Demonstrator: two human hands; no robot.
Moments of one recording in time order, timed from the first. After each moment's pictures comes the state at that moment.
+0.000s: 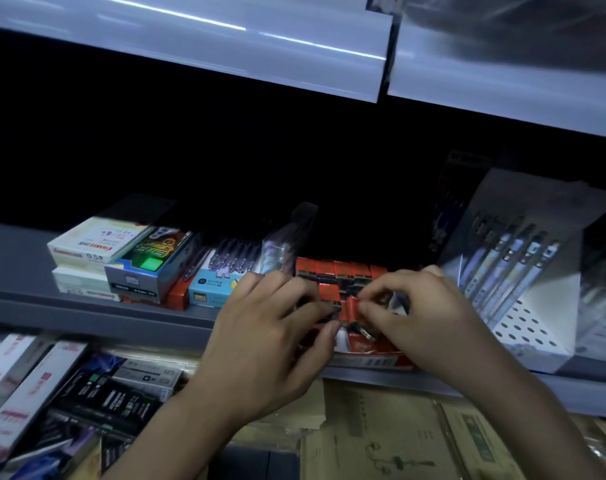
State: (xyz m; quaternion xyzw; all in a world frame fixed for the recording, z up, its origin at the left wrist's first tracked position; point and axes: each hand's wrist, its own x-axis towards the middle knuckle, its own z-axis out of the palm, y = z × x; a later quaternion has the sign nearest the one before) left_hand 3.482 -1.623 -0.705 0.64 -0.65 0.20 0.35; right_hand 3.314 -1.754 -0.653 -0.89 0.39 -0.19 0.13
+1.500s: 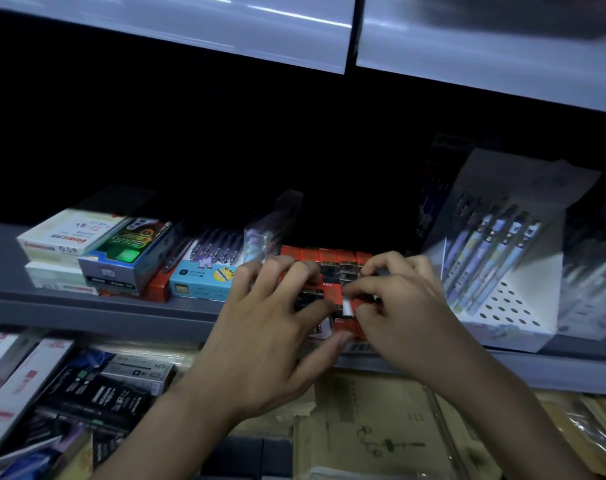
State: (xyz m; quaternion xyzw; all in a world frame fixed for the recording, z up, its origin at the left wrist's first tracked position) left_hand 3.469 -1.629 -0.708 0.68 -0.67 0.20 0.19; right_hand 3.310 -1.749 -0.670 -0.92 0.35 -0.19 0.04
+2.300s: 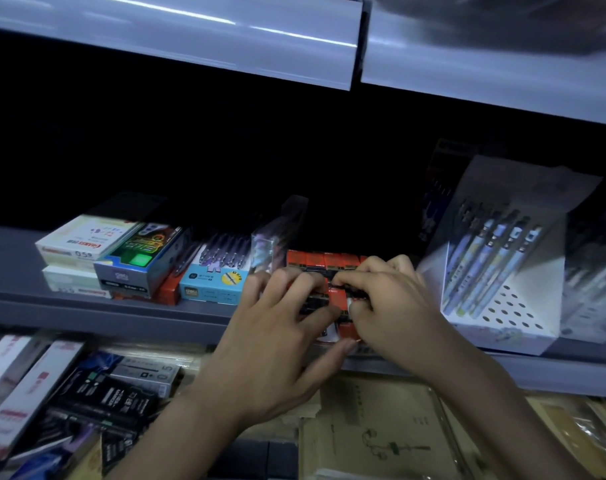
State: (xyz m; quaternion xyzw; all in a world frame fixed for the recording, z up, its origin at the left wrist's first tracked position) left_hand 3.468 -1.627 -0.712 0.67 -0.68 0.20 0.21; right_hand 3.330 -1.753 -0.667 -0.93 0.35 -0.13 0.05
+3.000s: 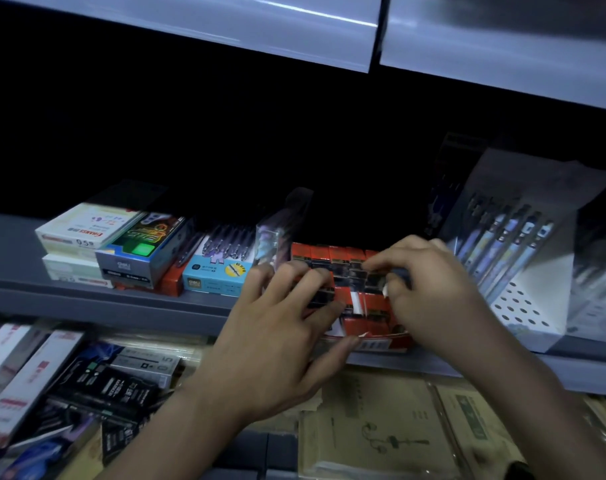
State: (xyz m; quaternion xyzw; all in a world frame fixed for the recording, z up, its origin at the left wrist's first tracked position) left_hand 3.470 -1.623 -0.715 0.67 -0.68 0.22 0.19; right_hand 3.311 -1.761 -0.653 -0.90 0.36 -0.23 0.07
